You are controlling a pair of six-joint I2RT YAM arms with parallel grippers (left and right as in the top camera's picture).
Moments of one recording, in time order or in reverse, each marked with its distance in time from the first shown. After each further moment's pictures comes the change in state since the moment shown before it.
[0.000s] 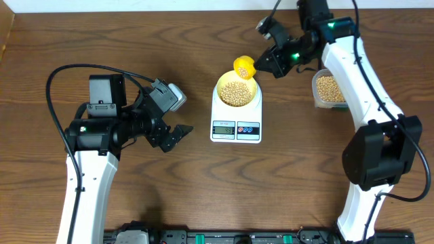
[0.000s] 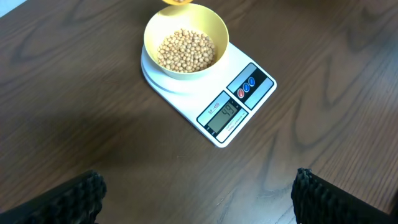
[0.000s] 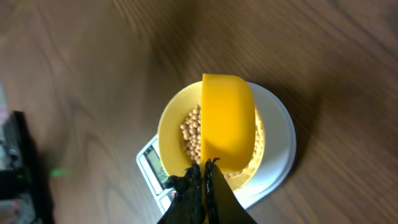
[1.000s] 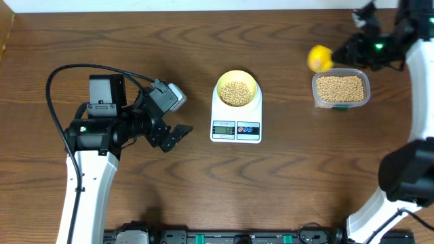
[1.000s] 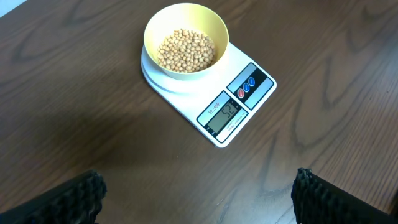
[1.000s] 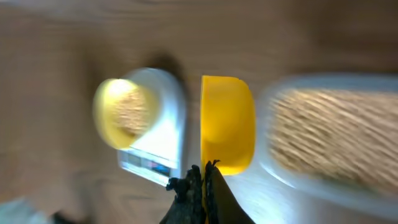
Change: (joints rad) left arm 0.000 0.000 0.000 0.000 0.000 0.000; right arm -0.401 -0.146 0.030 -0.269 0.192 0.329
